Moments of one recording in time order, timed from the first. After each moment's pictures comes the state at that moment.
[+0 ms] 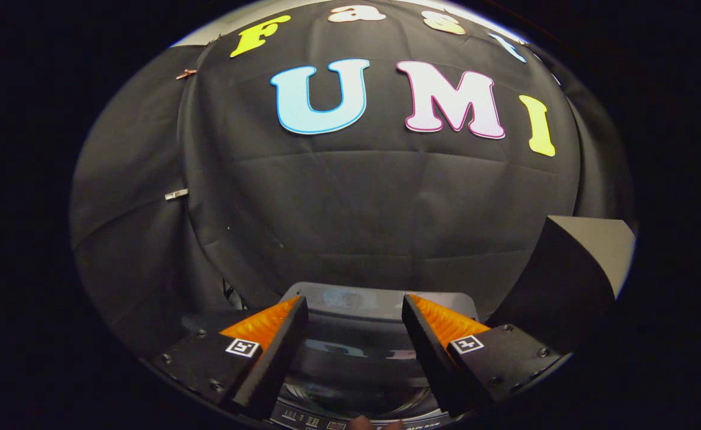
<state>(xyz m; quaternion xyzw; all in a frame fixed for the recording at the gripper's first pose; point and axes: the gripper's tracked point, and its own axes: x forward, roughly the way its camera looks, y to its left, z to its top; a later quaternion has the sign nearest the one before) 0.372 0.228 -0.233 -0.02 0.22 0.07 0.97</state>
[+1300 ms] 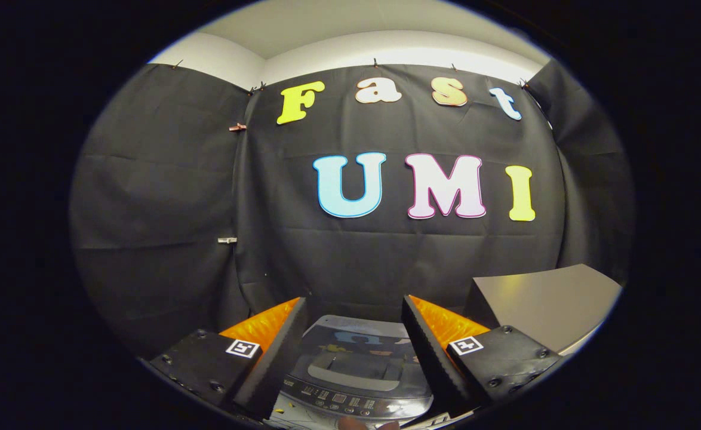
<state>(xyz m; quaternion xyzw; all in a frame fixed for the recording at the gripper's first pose) 0.183 0.201 -0.057 -0.03 0.05 0.13 0.99</state>
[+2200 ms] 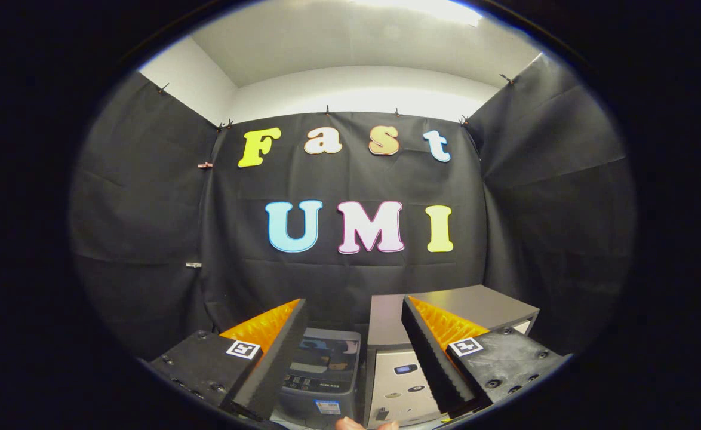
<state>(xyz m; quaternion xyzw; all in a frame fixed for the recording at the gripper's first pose) 0.010 0.049 0.021 -0.03 -0.04 0.02 1.00</state>
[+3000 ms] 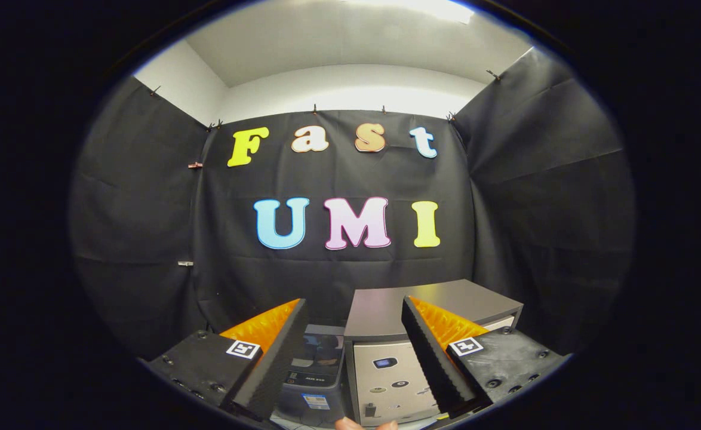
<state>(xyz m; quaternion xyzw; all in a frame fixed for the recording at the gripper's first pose) -0.002 0.013 0.019 -0.02 -0.04 -0.01 1.00</state>
